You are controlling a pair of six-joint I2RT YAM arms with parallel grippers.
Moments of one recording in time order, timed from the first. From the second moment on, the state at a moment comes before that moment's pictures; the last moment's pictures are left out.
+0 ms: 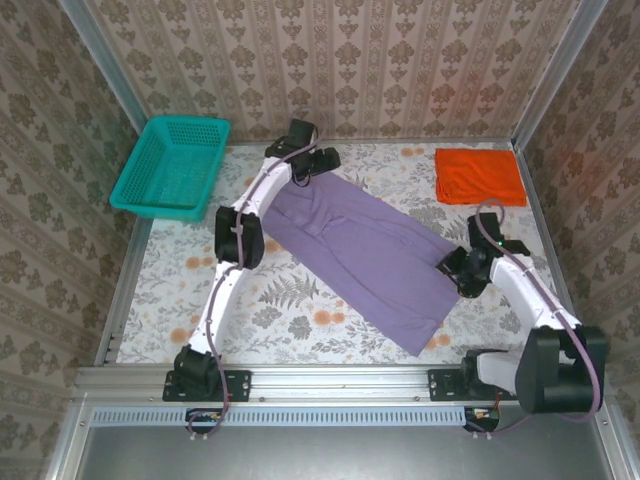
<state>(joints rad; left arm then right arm) -0.43 2.66 2.56 -0.76 0.19 -0.57 0.10 1.19 0.77 -0.80 -0.14 0.81</state>
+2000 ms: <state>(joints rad) -0.35 2.38 2.17 -0.85 0.20 -0.59 0.97 1.44 0.65 -0.38 -0.09 1.70</state>
